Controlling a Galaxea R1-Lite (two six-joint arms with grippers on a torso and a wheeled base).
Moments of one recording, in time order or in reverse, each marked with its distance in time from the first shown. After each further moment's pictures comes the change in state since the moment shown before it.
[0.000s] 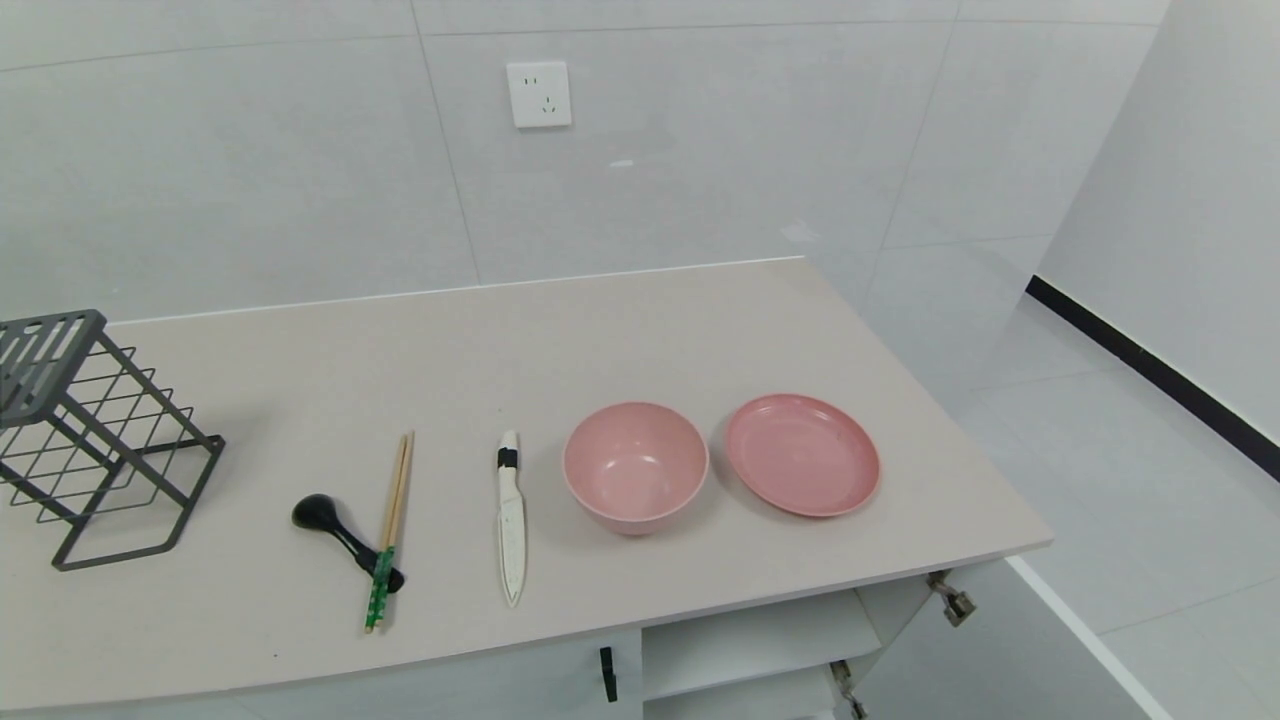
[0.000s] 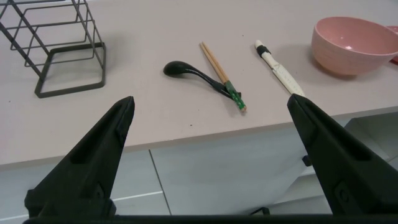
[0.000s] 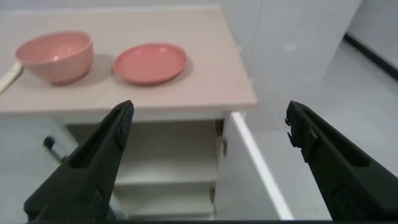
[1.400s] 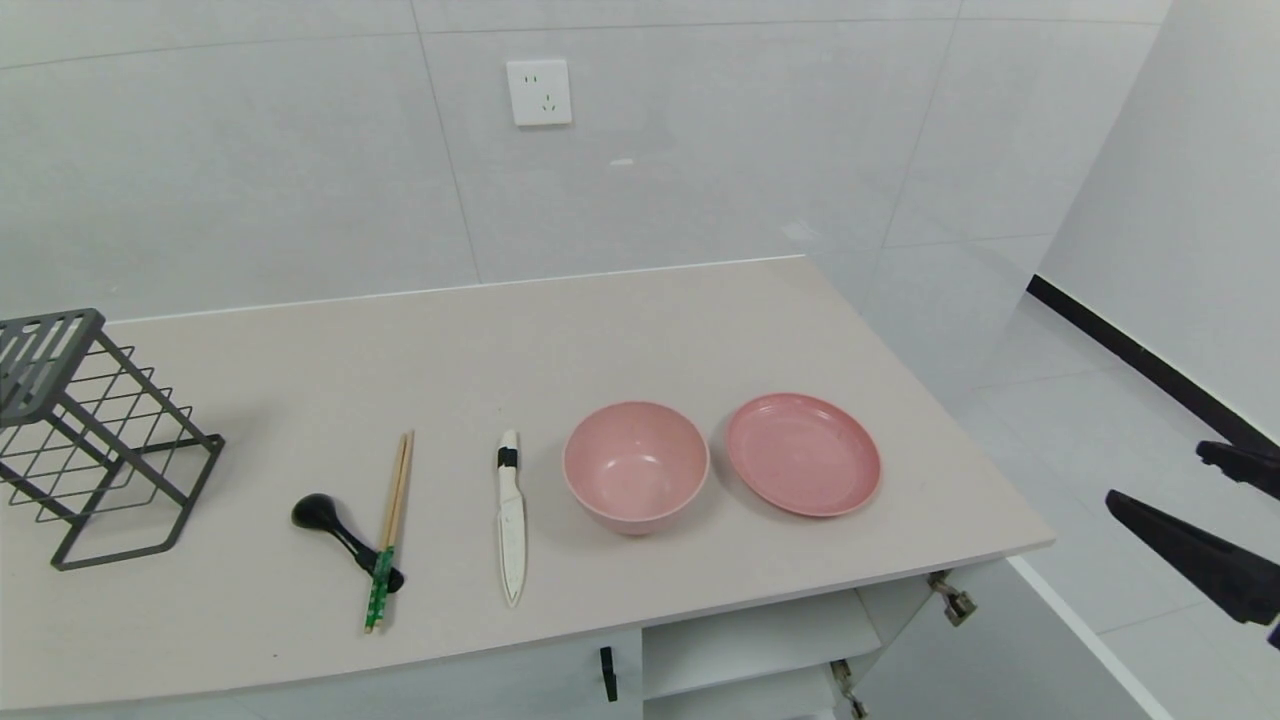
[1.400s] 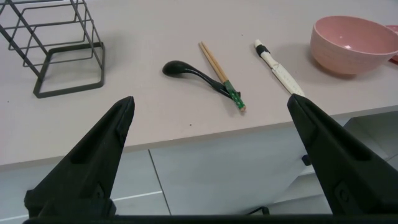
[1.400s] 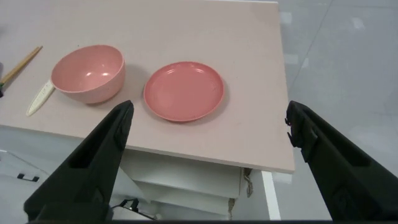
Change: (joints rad) left arm -0.001 0.001 0.000 0.000 -0.001 0.000; right arm 0.083 0.954 -0.242 -0.556 0.118 -0.039
